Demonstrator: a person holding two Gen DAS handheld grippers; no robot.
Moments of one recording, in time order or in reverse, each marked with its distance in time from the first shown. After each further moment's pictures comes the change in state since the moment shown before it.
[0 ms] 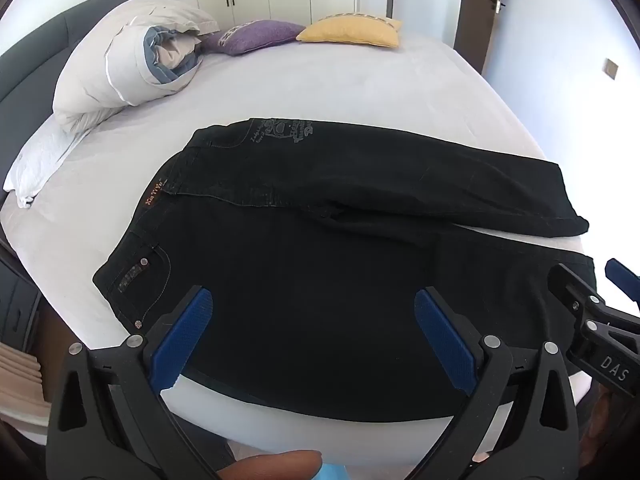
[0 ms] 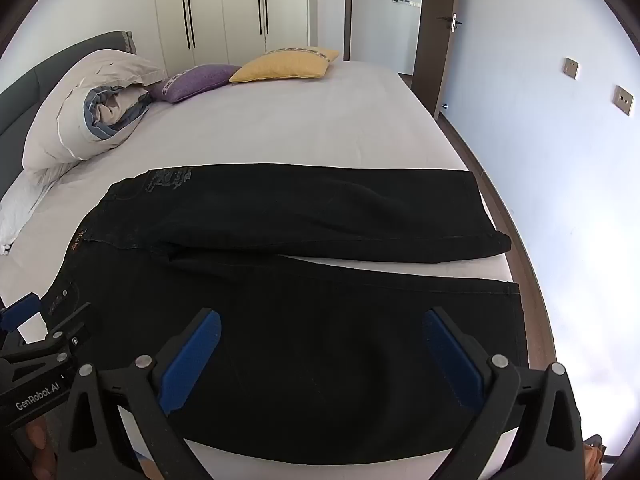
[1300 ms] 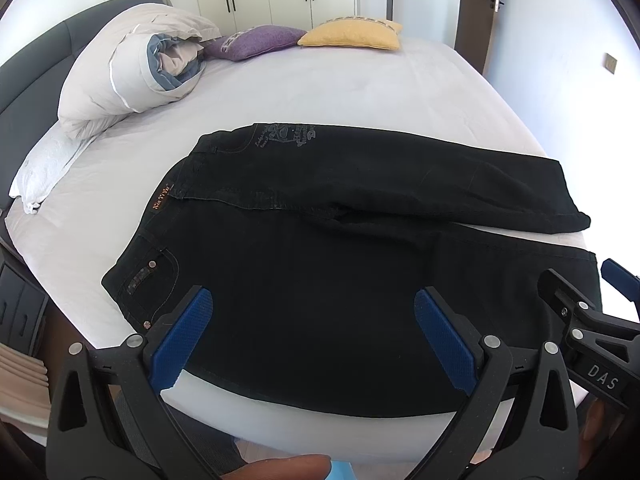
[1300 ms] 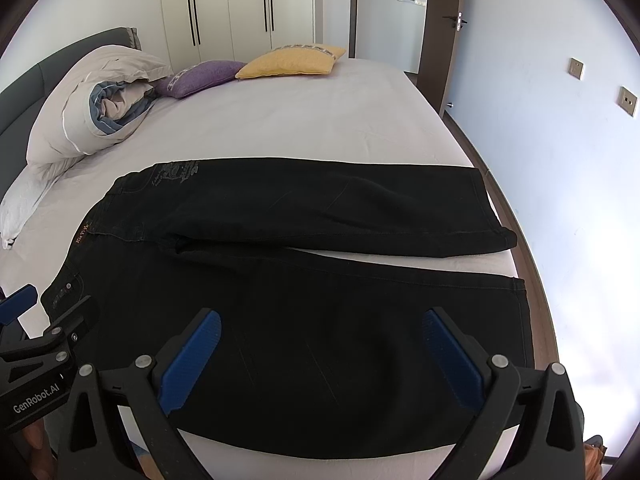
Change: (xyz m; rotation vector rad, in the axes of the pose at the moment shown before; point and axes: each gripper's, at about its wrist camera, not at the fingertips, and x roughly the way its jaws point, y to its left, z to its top) left arm -0.010 -0.003 -0.002 0.009 -0.021 0.024; right arm 0.001 0.009 -0.008 -0.012 0.008 0.011
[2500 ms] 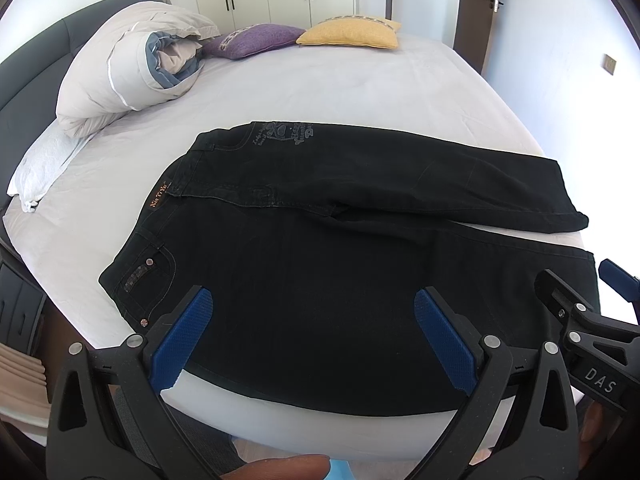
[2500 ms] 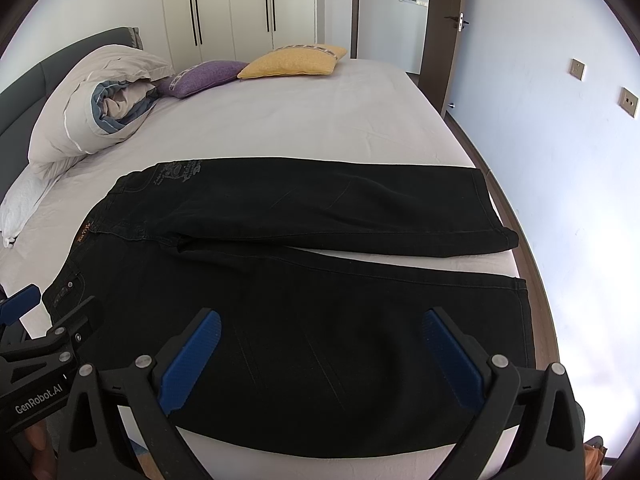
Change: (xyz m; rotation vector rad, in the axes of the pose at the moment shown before) left arm 0.004 -0.002 -0.004 0.000 0.005 0.000; right arm 0.000 0.001 -0.002 -0.003 -0.001 0.004
